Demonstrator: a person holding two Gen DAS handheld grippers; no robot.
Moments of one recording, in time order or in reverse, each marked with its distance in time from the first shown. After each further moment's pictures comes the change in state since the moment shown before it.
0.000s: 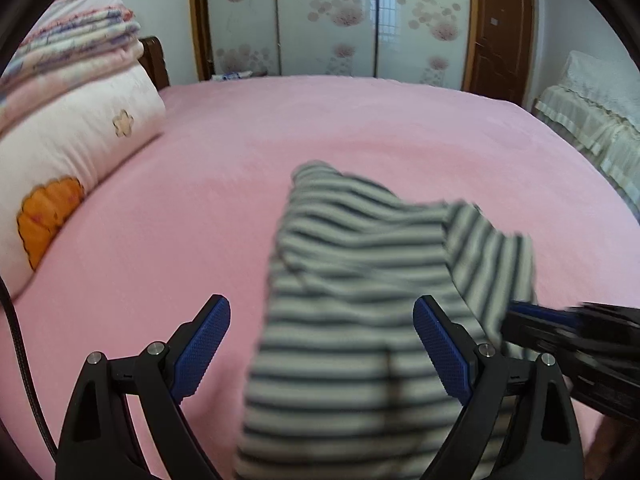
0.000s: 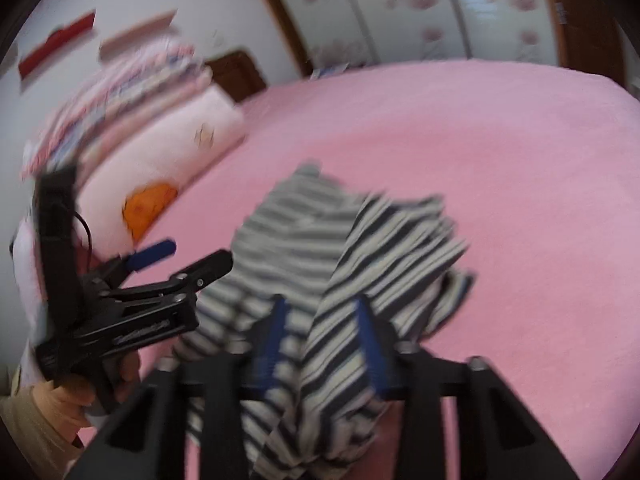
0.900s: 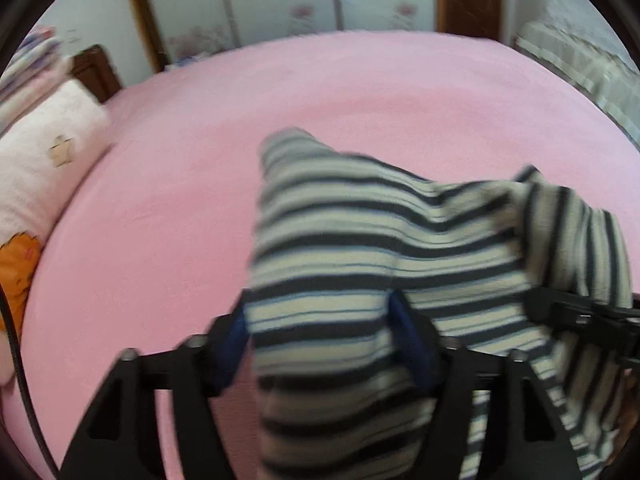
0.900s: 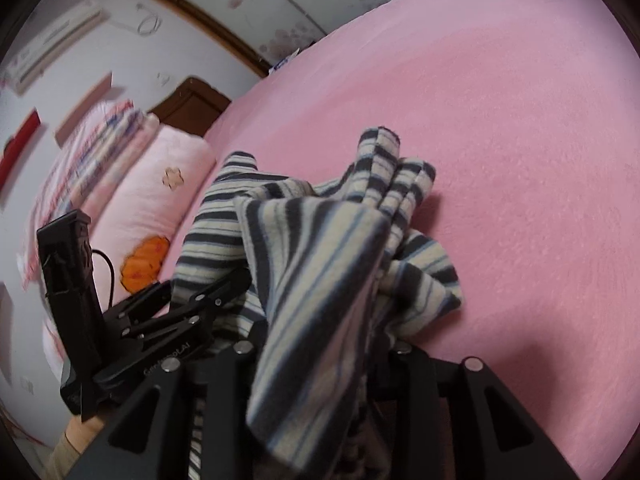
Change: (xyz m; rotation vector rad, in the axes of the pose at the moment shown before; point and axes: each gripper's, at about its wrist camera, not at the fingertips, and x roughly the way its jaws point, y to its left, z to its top) left arm 0.089 -0.004 0.049 0.162 0.111 0.020; right arm 0.049 -0.069 0.013 0.307 -0.010 0.115
